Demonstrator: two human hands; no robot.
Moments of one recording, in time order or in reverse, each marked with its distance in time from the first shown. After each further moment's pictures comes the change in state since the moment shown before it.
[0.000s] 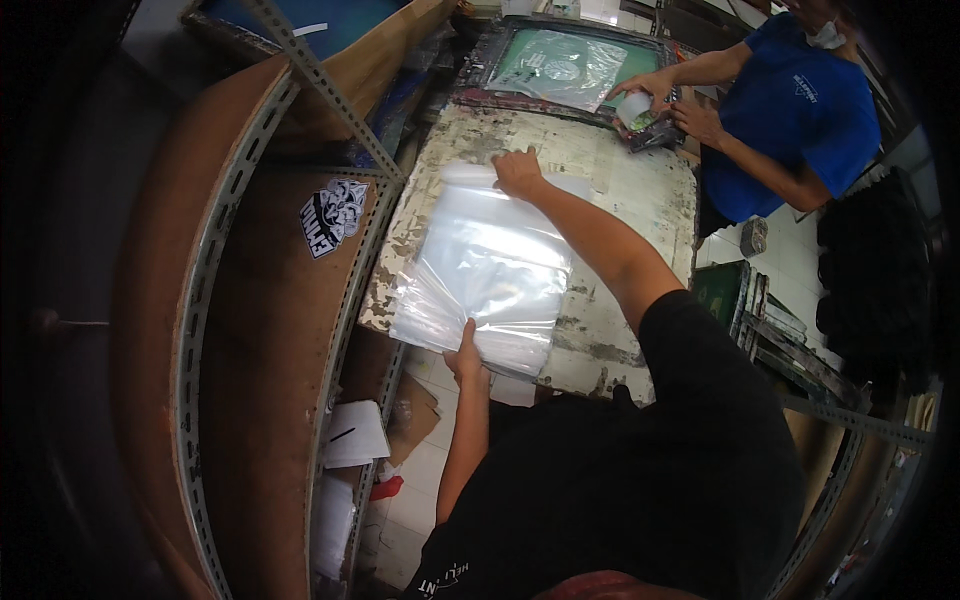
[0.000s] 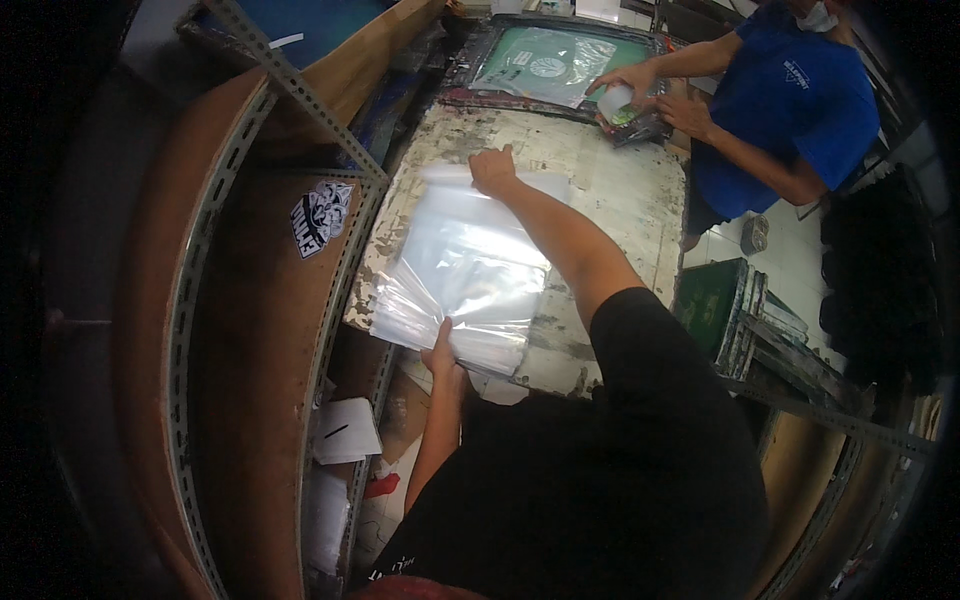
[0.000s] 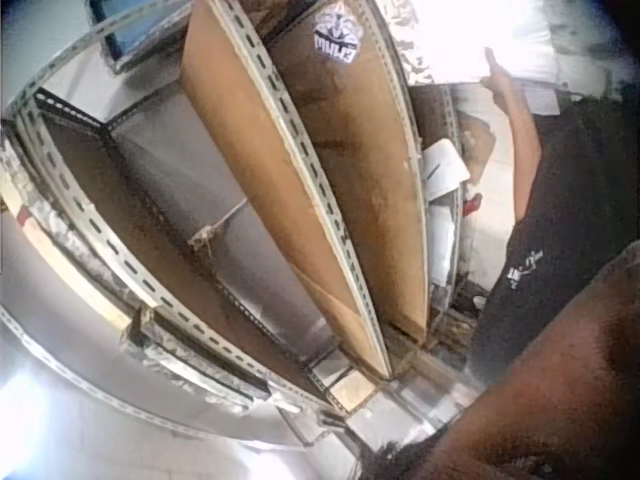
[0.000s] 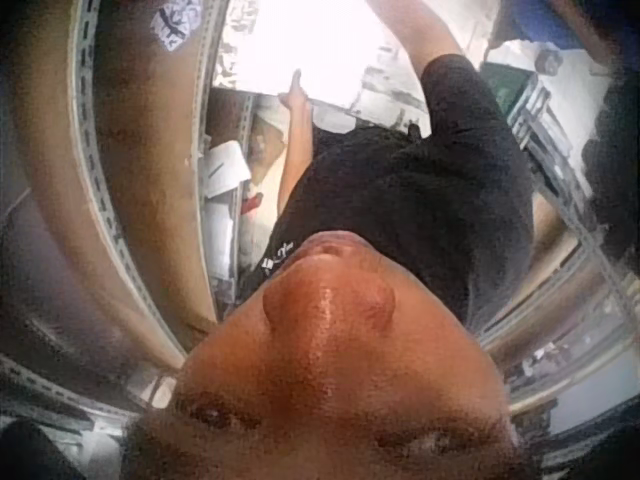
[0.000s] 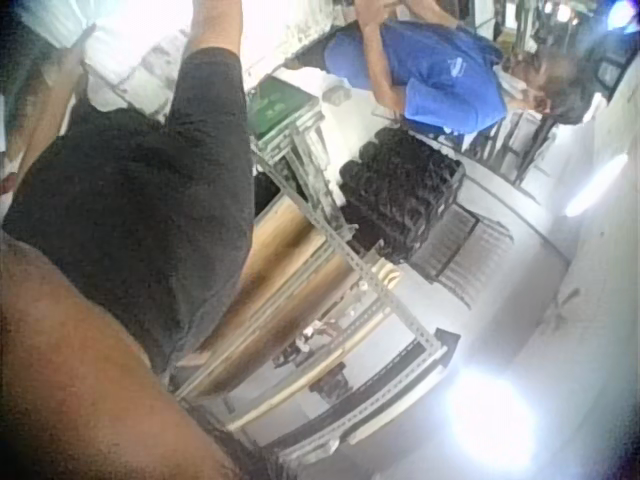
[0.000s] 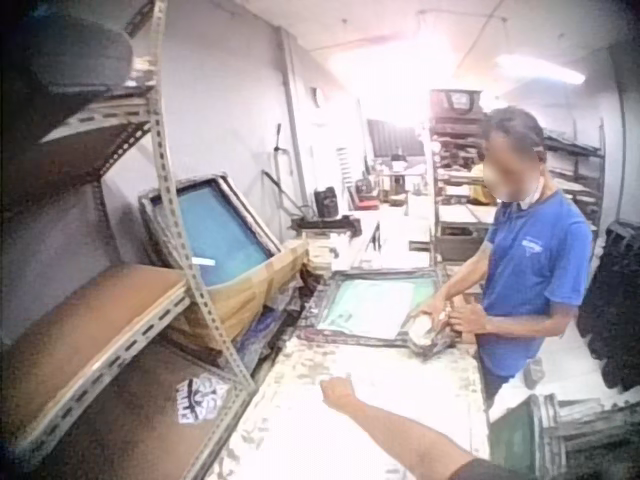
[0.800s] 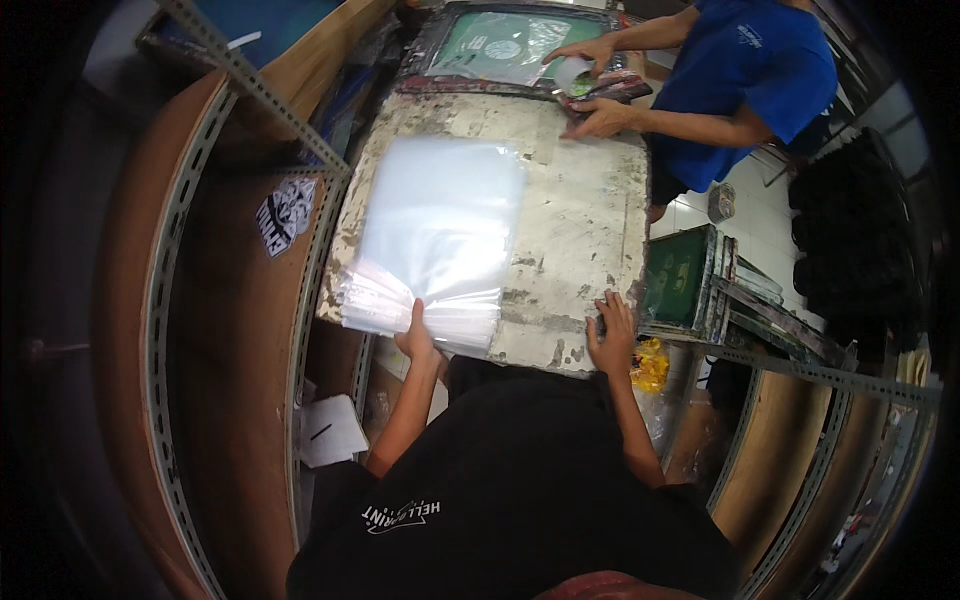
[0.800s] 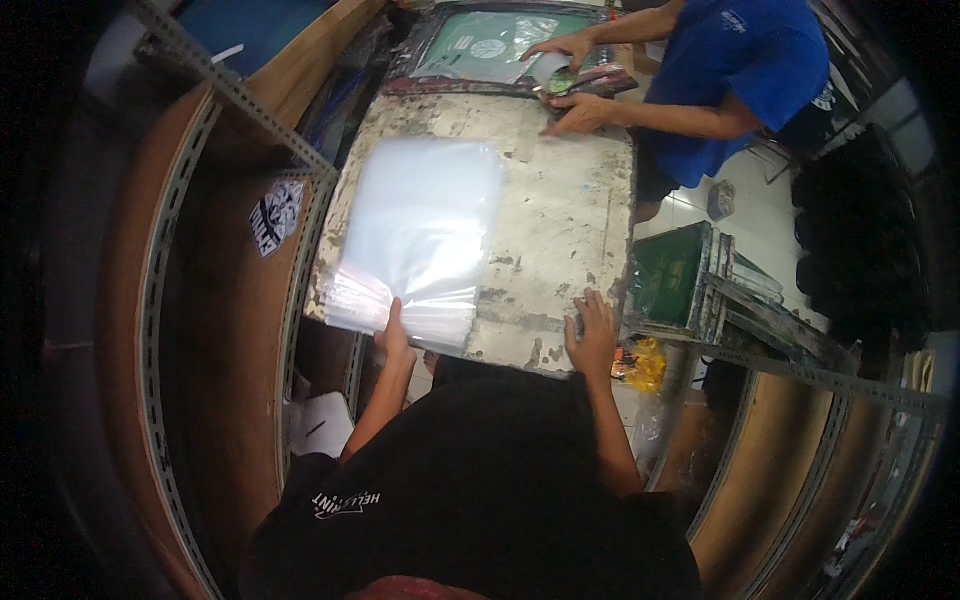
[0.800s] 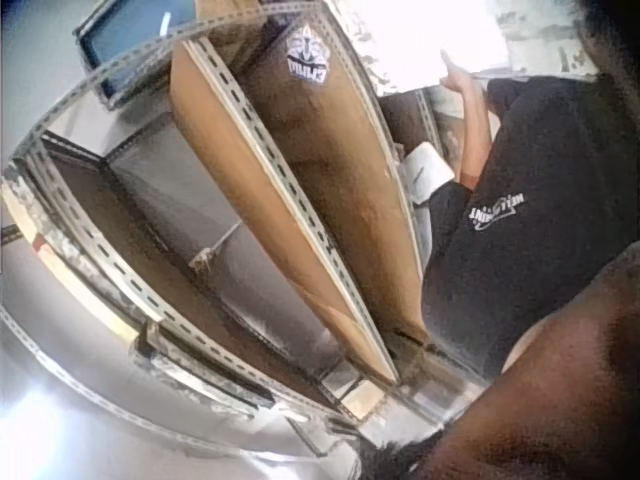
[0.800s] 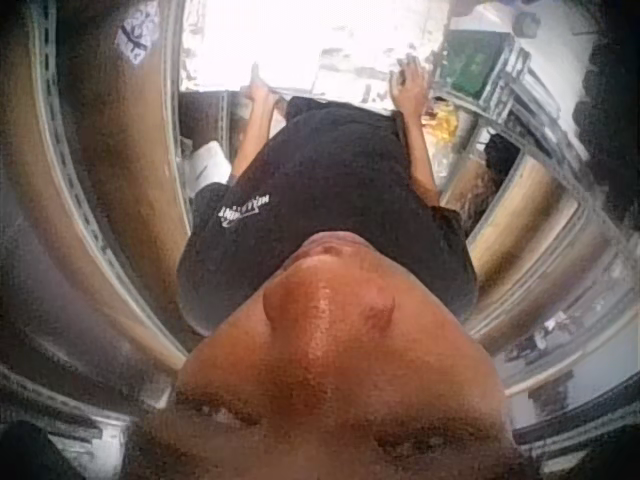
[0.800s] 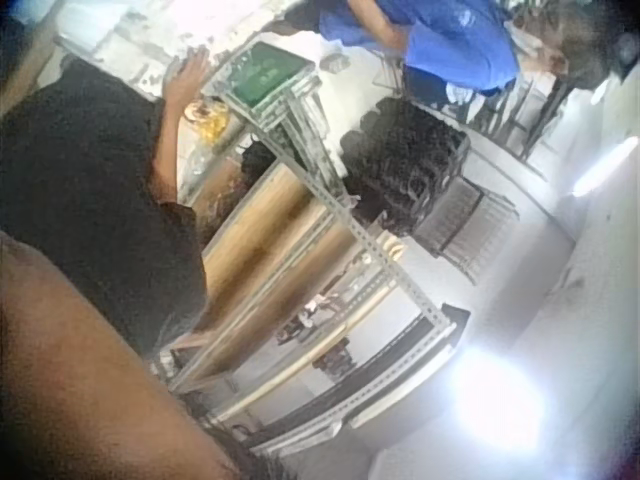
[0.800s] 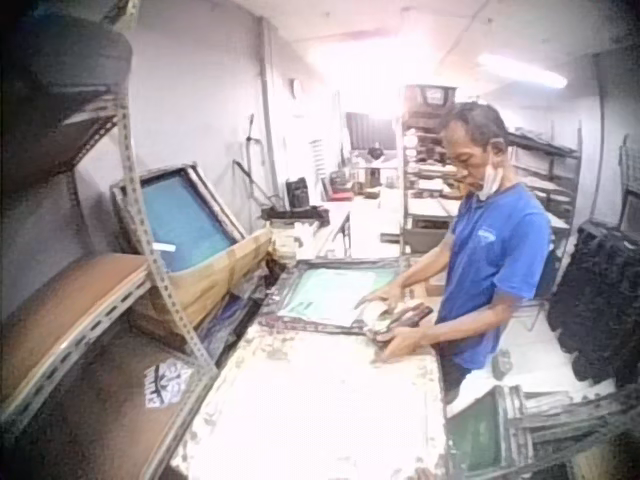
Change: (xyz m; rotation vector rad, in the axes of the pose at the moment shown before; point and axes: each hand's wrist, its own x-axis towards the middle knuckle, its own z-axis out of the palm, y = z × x) left_hand 0.004 -0.002 -0.005 0.148 -0.001 0.154; right_hand -0.467 0.053 0.093 0.373 0.491 0.410
